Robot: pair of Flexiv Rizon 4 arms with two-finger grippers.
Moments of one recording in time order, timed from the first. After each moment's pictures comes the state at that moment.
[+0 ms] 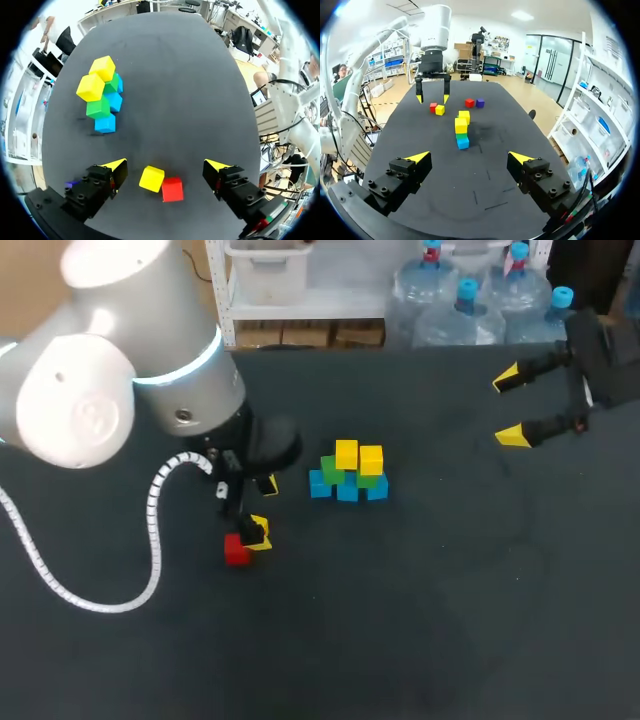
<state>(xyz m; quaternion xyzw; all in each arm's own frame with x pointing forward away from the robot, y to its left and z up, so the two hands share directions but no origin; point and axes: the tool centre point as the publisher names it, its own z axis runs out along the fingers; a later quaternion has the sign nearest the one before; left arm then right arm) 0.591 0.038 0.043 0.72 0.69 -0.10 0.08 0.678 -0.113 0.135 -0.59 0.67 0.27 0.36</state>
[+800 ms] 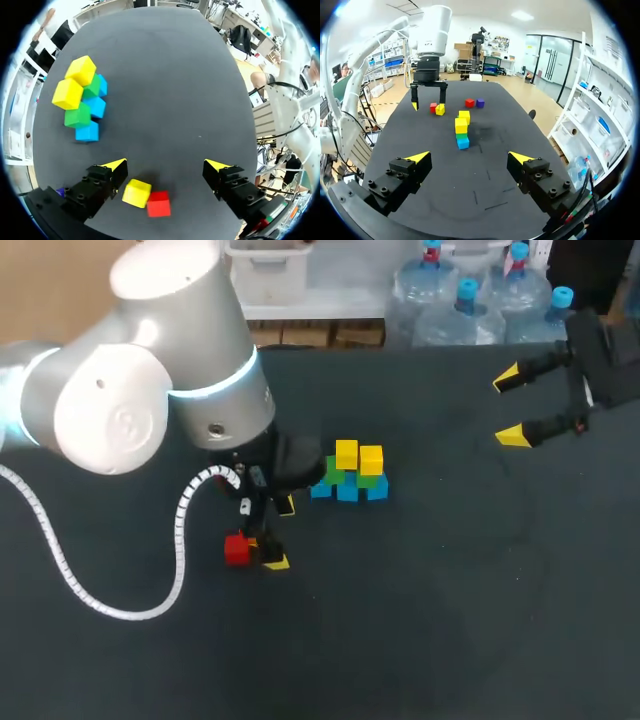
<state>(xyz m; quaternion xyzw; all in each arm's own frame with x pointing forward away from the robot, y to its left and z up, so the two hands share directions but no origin) 0.566 0.021 0.025 0.72 0.69 -0.10 0.04 0.677 -0.113 0.135 -0.59 0.67 0.27 0.36</state>
